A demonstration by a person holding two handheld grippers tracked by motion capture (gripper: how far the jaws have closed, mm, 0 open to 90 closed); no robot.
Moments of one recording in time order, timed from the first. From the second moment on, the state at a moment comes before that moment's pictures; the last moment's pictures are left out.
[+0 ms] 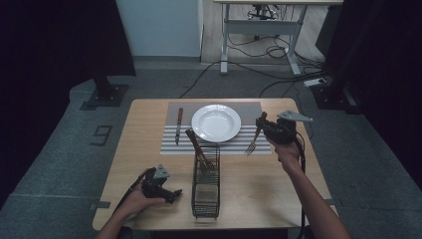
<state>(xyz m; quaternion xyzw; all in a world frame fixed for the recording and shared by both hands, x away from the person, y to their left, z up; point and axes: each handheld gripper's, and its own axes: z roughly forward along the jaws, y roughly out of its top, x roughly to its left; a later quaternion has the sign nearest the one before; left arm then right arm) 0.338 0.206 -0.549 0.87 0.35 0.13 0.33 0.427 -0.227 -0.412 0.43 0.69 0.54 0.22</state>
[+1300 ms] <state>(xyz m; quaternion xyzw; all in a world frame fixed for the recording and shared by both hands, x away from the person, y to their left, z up) 0.338 0.206 -0.549 0.87 0.35 0.13 0.33 0.454 -0.238 -0.437 0.46 0.71 0.46 0.27</state>
